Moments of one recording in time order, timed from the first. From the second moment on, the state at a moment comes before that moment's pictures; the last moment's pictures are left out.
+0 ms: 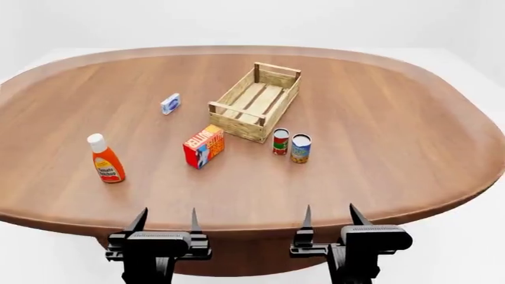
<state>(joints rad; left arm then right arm) -0.01 -0.06 0.06 -0.01 -0.04 0.02 -0.07 0.03 0.06 -0.08 -0.04 0.04 0.06 0.07</state>
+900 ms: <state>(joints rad) -0.33 -0.18 0.08 0.09 -0.07 -0.20 -0.09 0.39 0.15 -0.18 -0.10 0.11 0.41 -0.01</state>
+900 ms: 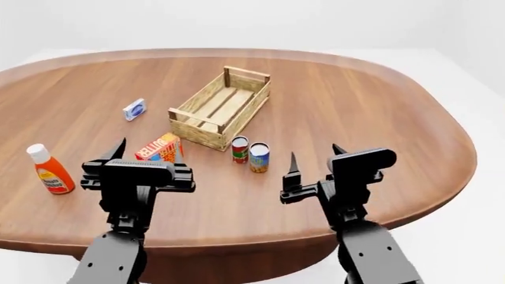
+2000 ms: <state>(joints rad) -0.39 -0.21 0.12 0.08 -0.07 -0.21 -0.12 0.49 0.20 -0.23 -0.09 0.11 0.44 0.01</state>
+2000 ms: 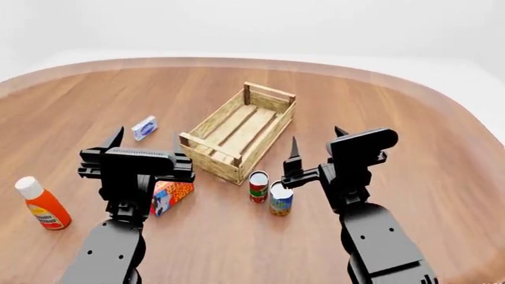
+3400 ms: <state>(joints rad) -0.40 -0.23 0.14 0.05 -0.10 -0.20 -0.16 0.54 0.21 -0.29 -0.06 0.14 0.46 0.01</state>
